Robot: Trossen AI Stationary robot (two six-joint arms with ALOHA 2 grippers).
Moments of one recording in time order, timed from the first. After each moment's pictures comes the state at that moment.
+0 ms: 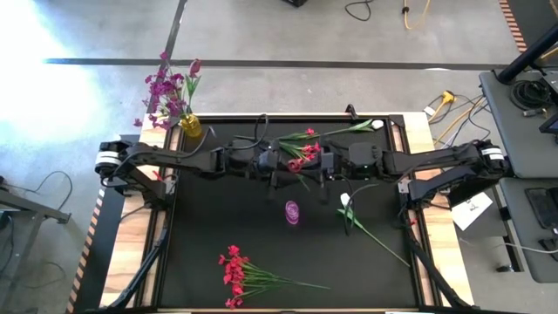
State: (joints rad) left arm 0.07 1.53 0.99 0.37 0.16 -0.01; right arm 0.01 1.29 0.94 0.20 0.06 -0.13
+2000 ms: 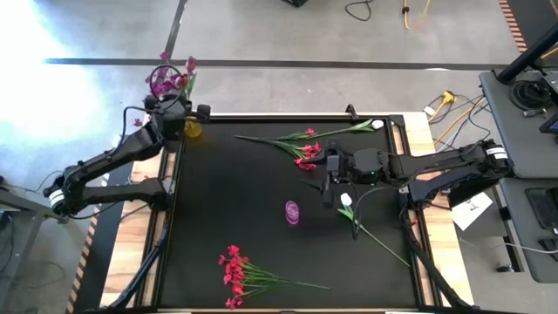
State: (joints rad) left arm 0.61 0.88 0.79 -0.18 -0.98 0.04; right arm 0.07 1.24 0.92 0.12 0.19 -0.08
